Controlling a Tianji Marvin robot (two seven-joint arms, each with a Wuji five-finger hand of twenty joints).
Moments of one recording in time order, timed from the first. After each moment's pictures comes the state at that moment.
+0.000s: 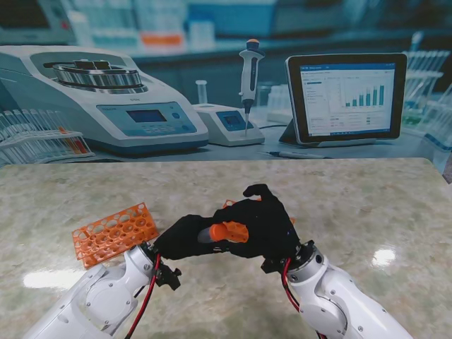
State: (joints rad) left arm 1.61 -1.10 -1.13 -1.66 0.39 -0.56 -0.01; right arm -1.63 -1.12 1.08 -1.75 -1.07 -0.46 -0.69; left_hand 0.93 -0.33 0.13 -0.01 0.64 -0.14 1.33 1.49 1.07 -0.04 0.94 1.18 1.06 0.06 1.25 1.10 0.97 0.30 1.70 0.68; right_hand 0.59 -0.69 0.60 -0.25 0.80 -0.17 0.74 0.50 1.22 -0.05 0.41 0.67 1.11 0.00 0.37 0.58 0.37 0.27 0.97 0.42
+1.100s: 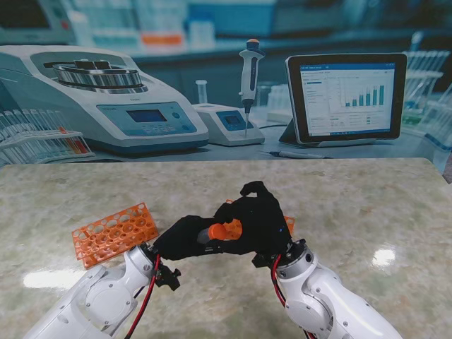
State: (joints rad) left arm 1.61 -1.10 -1.13 -1.65 0.39 -0.56 -0.01; right arm -1.56 -1.13 0.99 -1.69 -1.06 -0.35 -0.78; left_hand 0.93 -0.33 0.13 -0.01 0.64 -0.14 1.33 1.49 1.07 -0.04 0.94 1.18 1.06 0.06 1.25 1.10 0.97 0.30 1.70 0.68; right_hand 0.42 -0.69 0.52 -0.26 1.00 -0.18 0.89 0.62 1.35 -0.09 0.56 0.68 1.21 0.00 0.52 0.66 0.44 0.26 1.04 0.47
